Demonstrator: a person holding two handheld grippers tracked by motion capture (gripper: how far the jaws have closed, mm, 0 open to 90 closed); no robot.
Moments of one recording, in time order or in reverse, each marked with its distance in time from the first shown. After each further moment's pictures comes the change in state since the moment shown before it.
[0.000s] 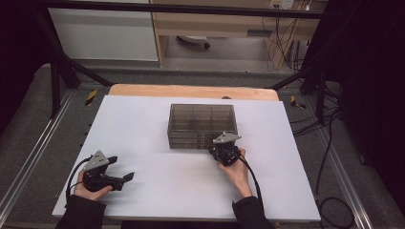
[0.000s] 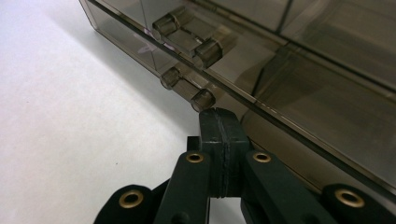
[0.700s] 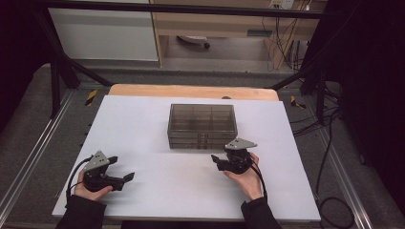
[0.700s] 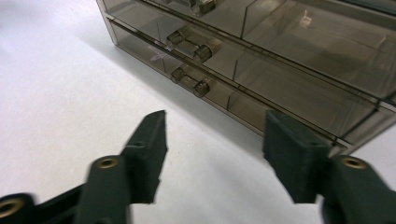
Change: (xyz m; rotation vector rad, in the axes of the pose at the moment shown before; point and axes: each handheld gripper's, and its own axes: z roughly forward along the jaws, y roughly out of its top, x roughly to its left) left arm -0.001 0.000 0.001 0.004 -0.002 -0.001; right arm 0.005 -0.012 -0.050 -0.083 -0.023 0.034
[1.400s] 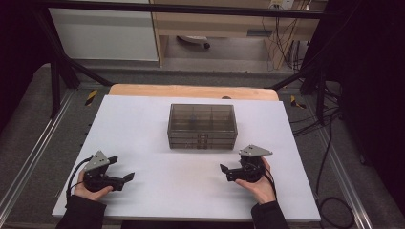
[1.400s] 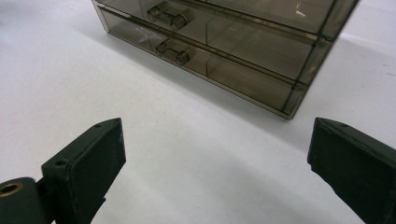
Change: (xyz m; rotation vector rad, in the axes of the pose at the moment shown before) left arm 0.000 0.000 0.000 0.001 0.001 0.002; right arm -0.014 -0.027 -0.028 -0.007 -0.007 0.064
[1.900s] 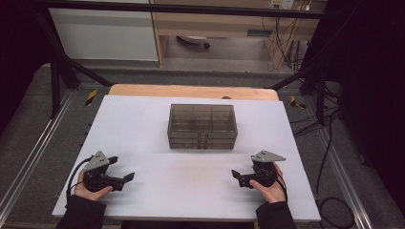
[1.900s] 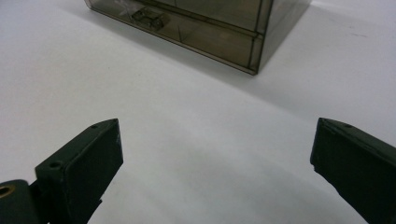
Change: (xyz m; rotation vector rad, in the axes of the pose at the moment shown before) left arm 0.000 0.000 0.000 0.000 -0.001 0.001; right arm -0.023 -0.026 -0.020 0.025 -0.007 0.028
